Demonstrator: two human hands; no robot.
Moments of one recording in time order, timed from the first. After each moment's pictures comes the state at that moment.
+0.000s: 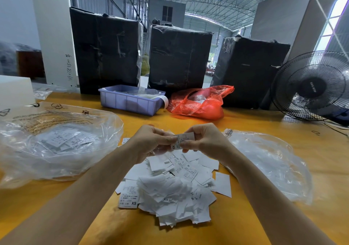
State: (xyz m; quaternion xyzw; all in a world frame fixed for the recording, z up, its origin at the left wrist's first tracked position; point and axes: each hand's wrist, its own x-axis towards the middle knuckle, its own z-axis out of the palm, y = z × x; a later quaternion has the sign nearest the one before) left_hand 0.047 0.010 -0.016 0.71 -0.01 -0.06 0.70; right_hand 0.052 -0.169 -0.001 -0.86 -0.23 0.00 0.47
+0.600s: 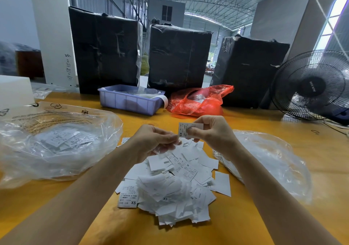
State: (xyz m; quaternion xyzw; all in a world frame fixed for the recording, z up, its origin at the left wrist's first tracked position) left_hand 0.048 0.009 -0.017 0.69 -0.06 -0.08 0.72; right_hand 0.053 -0.176 0.007 -0.83 -0.23 -0.12 0.50
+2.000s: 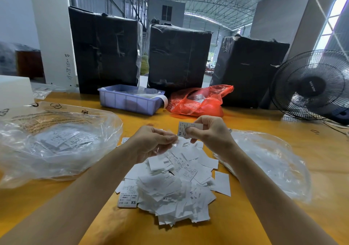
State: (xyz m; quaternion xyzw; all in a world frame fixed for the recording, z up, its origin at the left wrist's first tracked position) left_hand 0.048 0.007 -0.016 0.67 0.01 -0.08 0.74; right_hand 0.052 -0.169 0.004 -0.81 -0.21 -0.12 0.53
